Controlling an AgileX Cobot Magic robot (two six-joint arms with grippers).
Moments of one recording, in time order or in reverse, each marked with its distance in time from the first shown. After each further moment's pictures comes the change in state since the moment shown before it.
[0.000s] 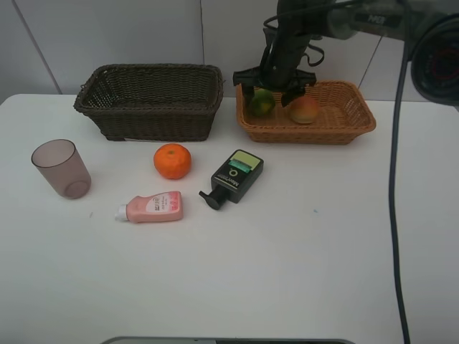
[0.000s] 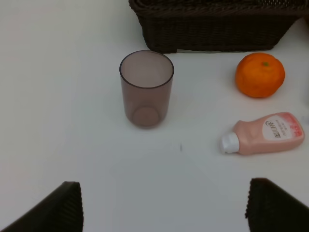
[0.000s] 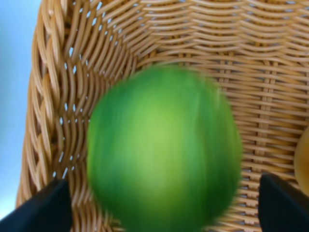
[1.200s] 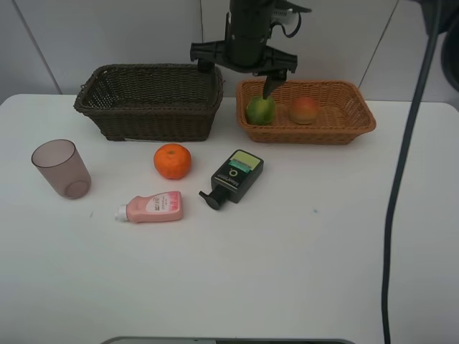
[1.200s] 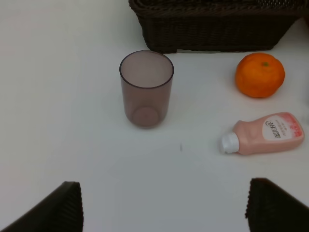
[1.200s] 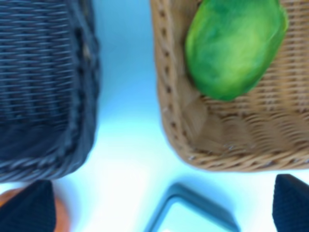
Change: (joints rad) left arm 0.000 0.000 0.000 0.000 0.000 0.000; right arm 0.227 -0.157 -0.001 -0.110 0.252 0.425
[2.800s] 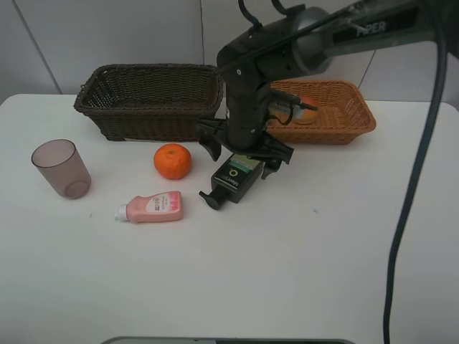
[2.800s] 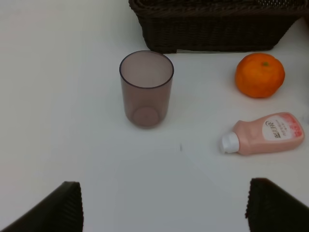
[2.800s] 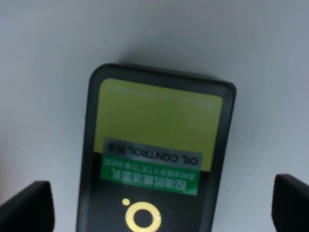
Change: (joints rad) left arm 0.000 0.000 0.000 0.000 0.000 0.000; right arm 0.088 -0.083 0.542 -0.020 -0.295 0.524
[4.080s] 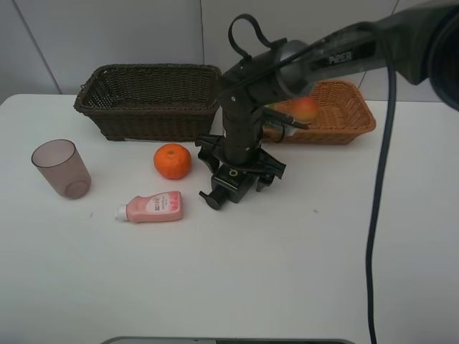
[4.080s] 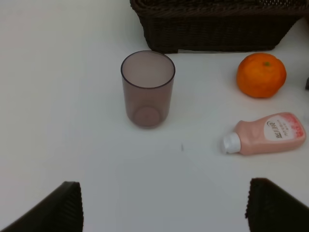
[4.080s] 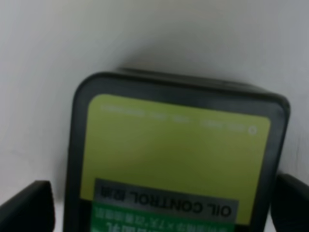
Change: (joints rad) left arm 0.000 0.000 0.000 0.003 0.000 0.000; right arm -0.004 0.095 0.000 -0.005 -0.081 0.034
